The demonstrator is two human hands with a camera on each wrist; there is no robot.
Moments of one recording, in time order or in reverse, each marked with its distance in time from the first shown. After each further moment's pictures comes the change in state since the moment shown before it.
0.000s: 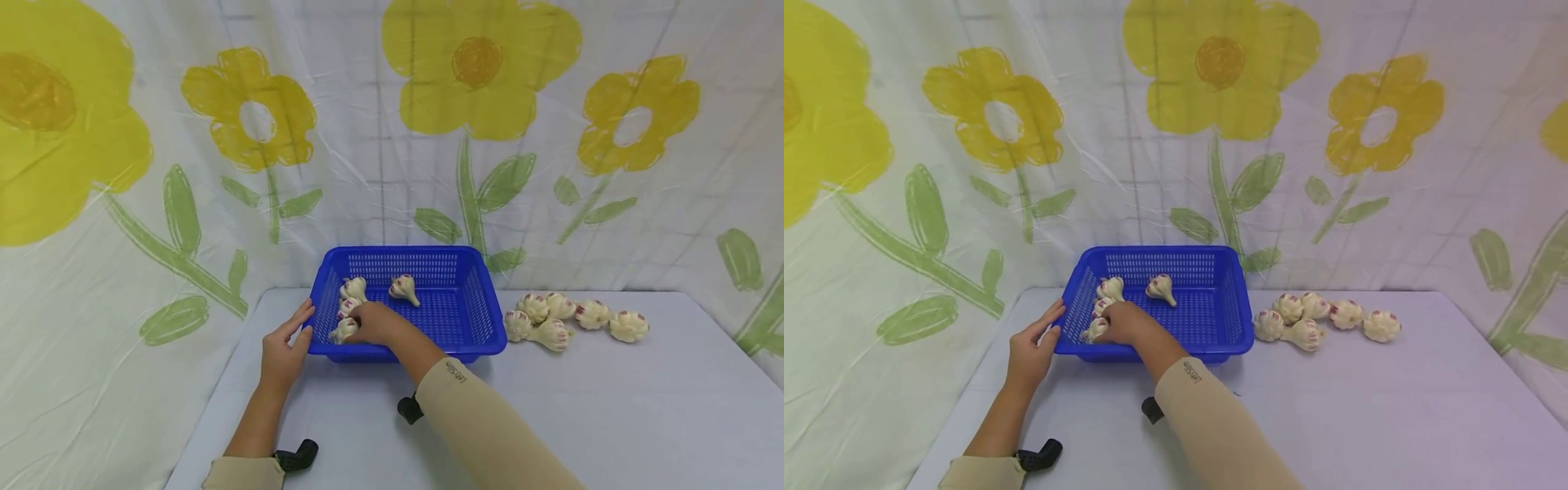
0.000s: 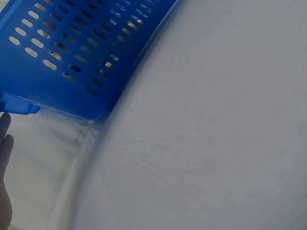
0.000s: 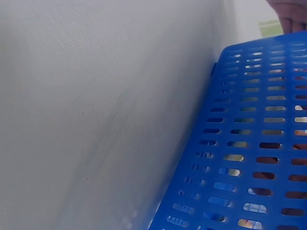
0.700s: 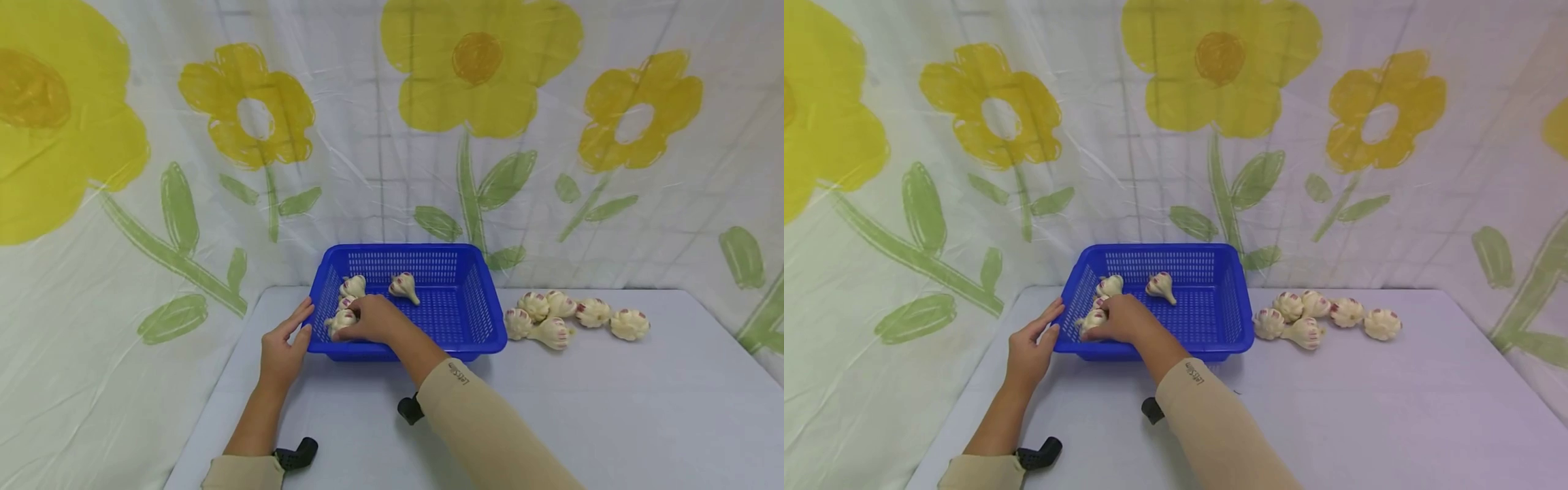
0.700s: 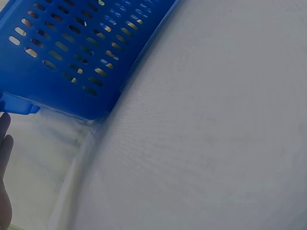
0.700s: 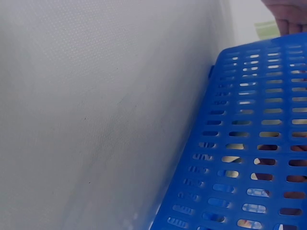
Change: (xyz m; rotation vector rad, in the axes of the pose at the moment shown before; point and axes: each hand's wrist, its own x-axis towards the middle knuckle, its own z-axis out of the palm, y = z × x) left_hand 0.000 -0.001 -0.001 -0.006 -0.001 0.014; right_hand -0.008 -0.005 -0.005 0.041 0.104 -0.005
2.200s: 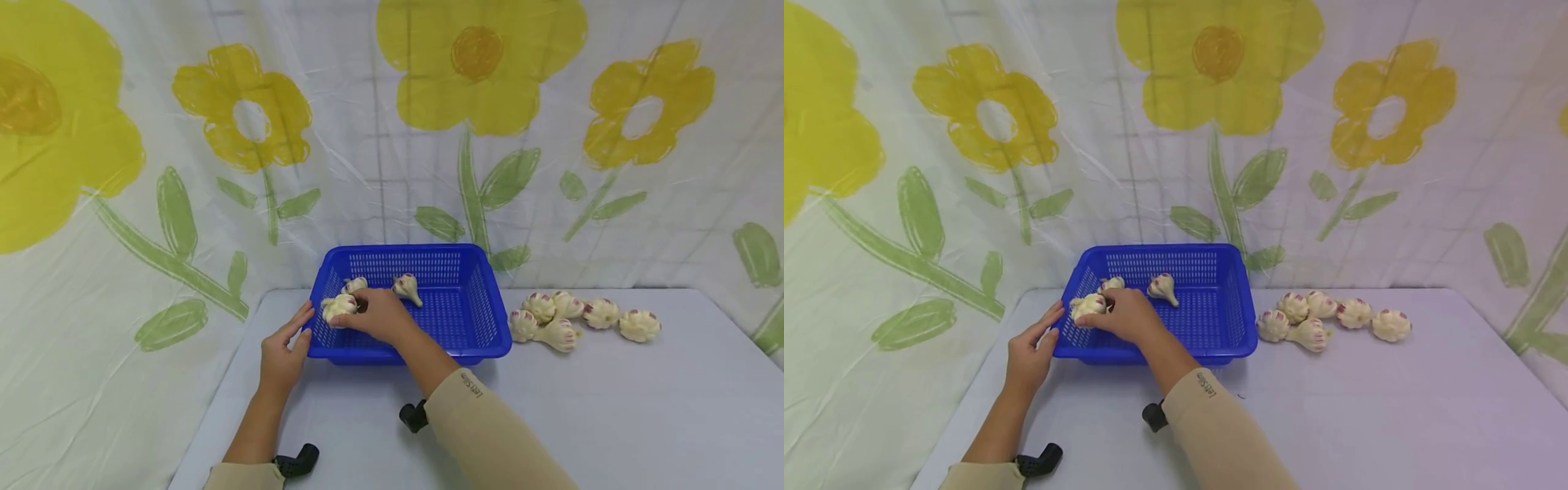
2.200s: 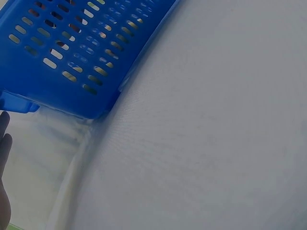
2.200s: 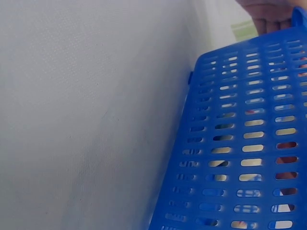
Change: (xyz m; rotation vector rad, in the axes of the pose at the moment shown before) left_hand -0.008 -0.039 0.006 0.018 -0.024 -0.036; right_hand -0.002 0.006 -0.006 0.187 0.186 -0.052
